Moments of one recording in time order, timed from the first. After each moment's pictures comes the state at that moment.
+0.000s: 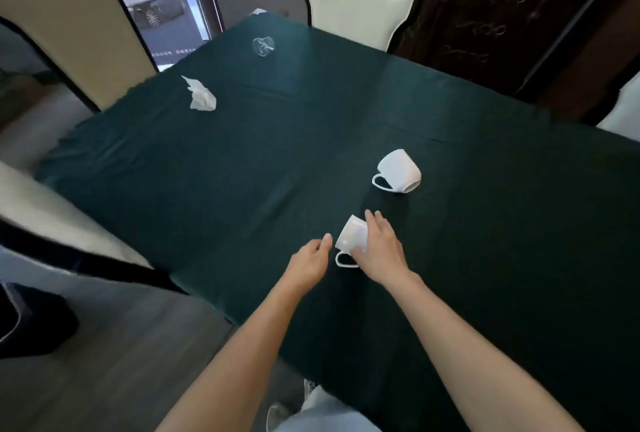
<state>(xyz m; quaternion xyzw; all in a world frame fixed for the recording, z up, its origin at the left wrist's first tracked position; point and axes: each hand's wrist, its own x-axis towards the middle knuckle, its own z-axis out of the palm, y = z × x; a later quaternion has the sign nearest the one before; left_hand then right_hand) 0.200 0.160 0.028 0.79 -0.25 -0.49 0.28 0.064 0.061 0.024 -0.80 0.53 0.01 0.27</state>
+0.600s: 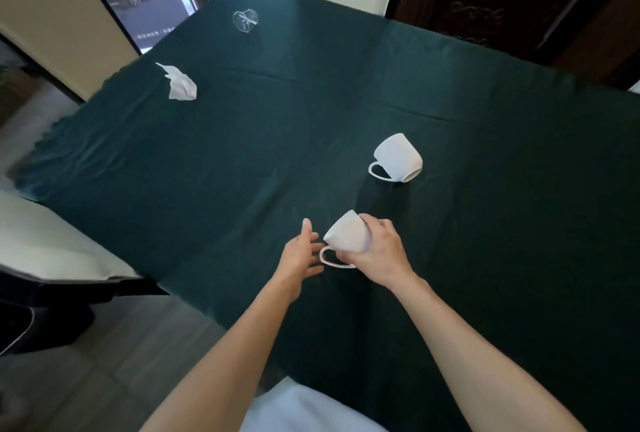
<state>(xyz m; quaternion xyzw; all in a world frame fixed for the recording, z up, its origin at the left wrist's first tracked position) 0.204 0.122 0.010 0.72 -0.06 -0.56 0.40 0.050 0.037 -0.005 -0.73 0.53 -0.08 0.43</state>
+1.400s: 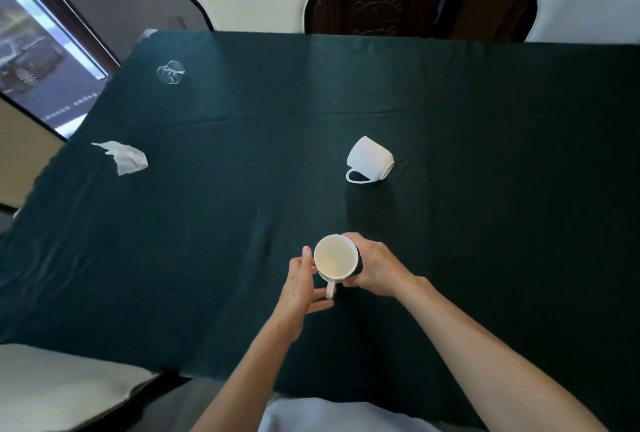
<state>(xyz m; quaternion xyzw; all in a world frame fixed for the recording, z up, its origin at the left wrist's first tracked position) 0.257 0.136 0.030 0.69 -0.20 -0.61 0.32 0.083 0.062 0.016 -0.74 0.52 -0.06 0.42</state>
